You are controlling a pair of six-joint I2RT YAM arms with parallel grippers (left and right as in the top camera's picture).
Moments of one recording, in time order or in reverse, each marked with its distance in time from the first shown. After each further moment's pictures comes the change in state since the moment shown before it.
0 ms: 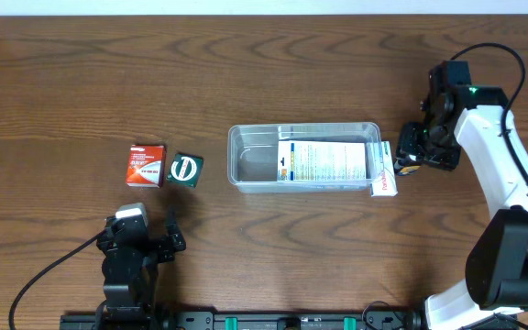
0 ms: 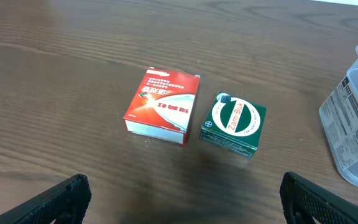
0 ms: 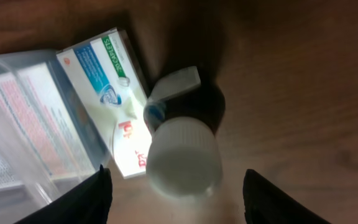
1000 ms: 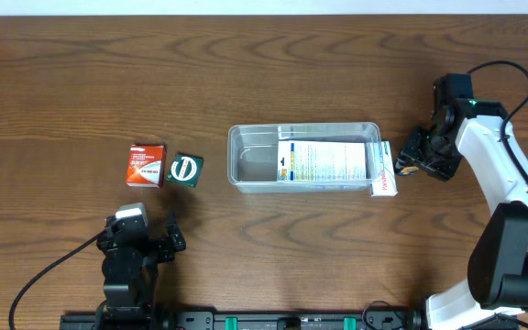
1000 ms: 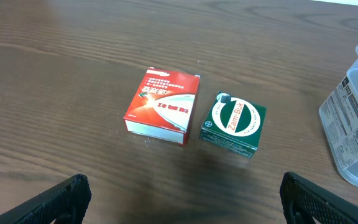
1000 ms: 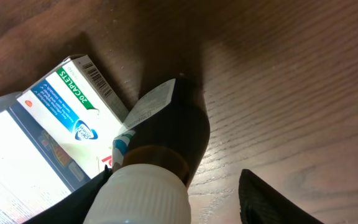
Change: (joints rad) left arm 0.000 0.000 0.000 0.000 0.000 0.000; right arm -0.040 0.000 -0.106 0.114 -0.011 0.193
